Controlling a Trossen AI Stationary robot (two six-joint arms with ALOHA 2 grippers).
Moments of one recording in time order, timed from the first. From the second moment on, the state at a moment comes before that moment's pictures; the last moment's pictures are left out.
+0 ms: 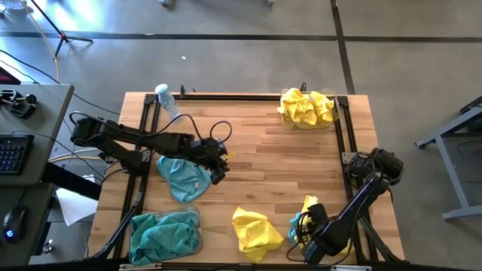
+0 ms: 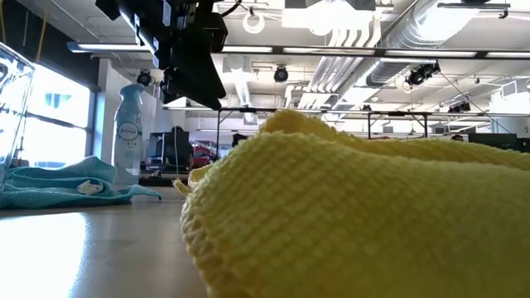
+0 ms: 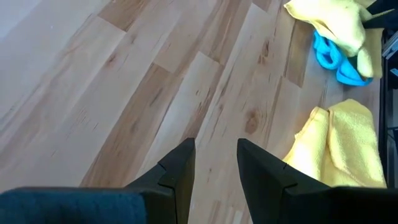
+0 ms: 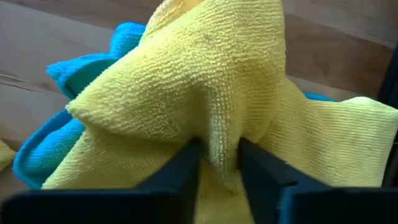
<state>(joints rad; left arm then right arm) -0.06 1.42 0.93 -0.34 -0.01 -0.55 0.89 1.88 1.36 -1.23 -0.01 2.22</state>
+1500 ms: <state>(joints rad) 0.23 1.42 0.93 -0.35 0.08 -0.49 -0.22 1.15 1.64 -1.54 1.05 0.90</state>
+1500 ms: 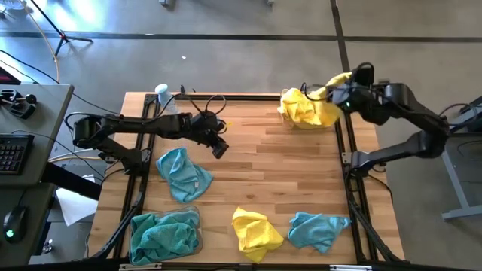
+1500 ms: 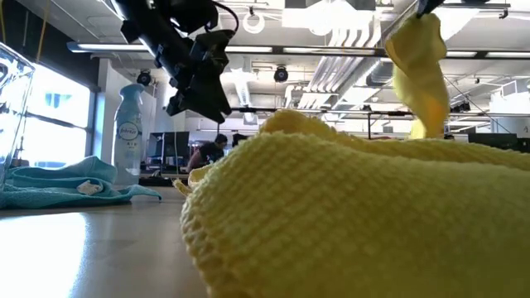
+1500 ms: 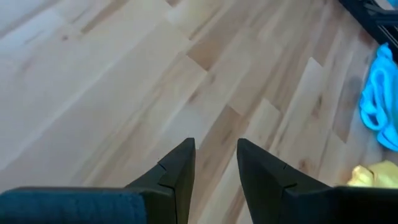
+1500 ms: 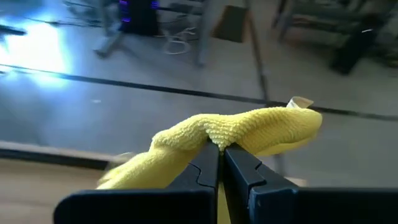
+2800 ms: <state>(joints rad) 0.29 1.42 0.93 -0.36 0.15 -0.48 -0.78 1.62 1.39 -1.20 0.31 0.54</state>
